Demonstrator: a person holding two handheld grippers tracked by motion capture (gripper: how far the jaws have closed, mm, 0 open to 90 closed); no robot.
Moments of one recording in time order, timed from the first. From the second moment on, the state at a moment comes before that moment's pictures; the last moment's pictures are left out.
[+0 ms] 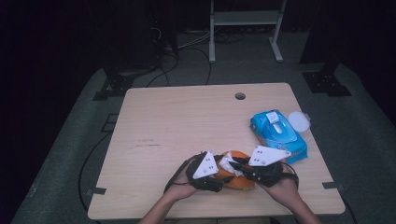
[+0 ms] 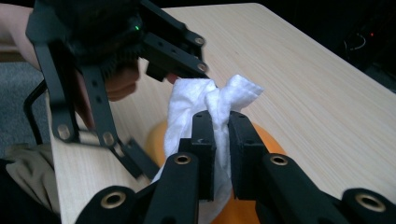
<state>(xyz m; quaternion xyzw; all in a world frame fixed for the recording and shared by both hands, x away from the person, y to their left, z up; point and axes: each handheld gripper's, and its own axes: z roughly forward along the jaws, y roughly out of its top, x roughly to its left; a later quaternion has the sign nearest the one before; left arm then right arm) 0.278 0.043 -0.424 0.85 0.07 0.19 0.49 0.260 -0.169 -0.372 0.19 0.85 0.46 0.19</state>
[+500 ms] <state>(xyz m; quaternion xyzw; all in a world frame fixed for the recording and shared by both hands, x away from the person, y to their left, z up) 0.295 0.055 -0.437 0.85 0.16 0.11 0.49 0.266 -0.179 -0.382 0.21 0.85 0.44 0.21</state>
